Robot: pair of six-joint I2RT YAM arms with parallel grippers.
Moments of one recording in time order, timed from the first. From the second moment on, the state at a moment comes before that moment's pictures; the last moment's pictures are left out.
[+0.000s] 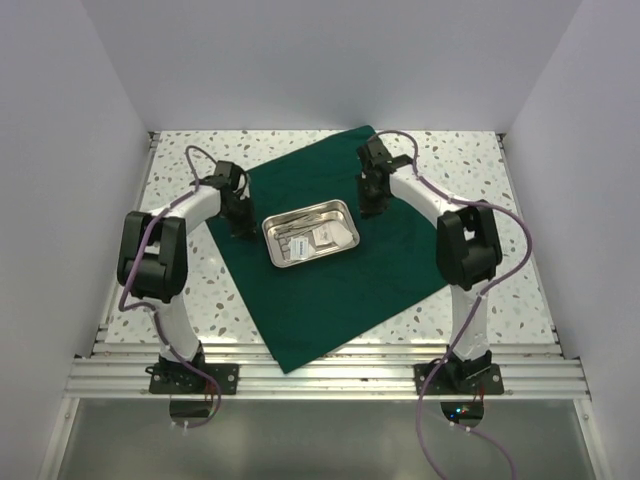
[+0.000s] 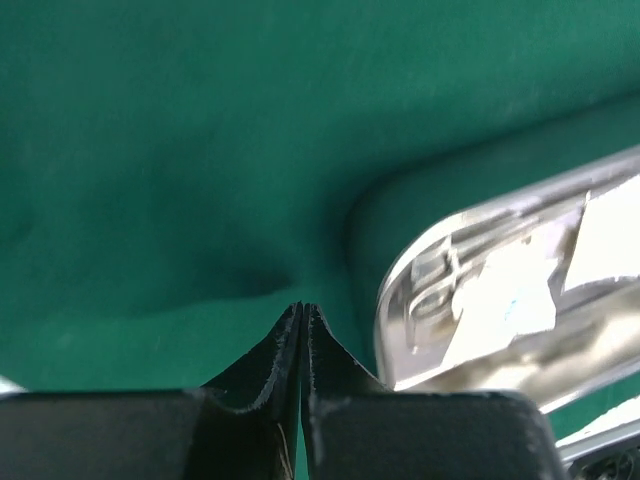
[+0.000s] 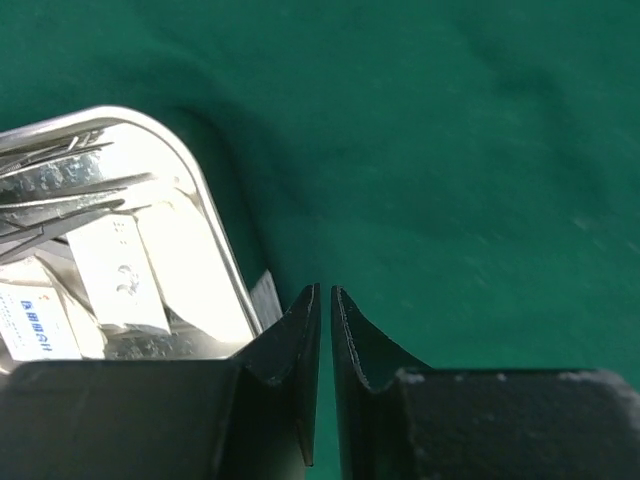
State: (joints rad) left arm -0.16 1.86 1.26 -0.62 0.23 -0.40; right arm 0.42 2.06 1.69 -0.77 0.05 0.37
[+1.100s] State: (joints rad) left arm -0.26 2.18 1.70 -0.68 0.25 -0.40; right arm 0.40 1.83 1.31 -0.66 -0.26 0.39
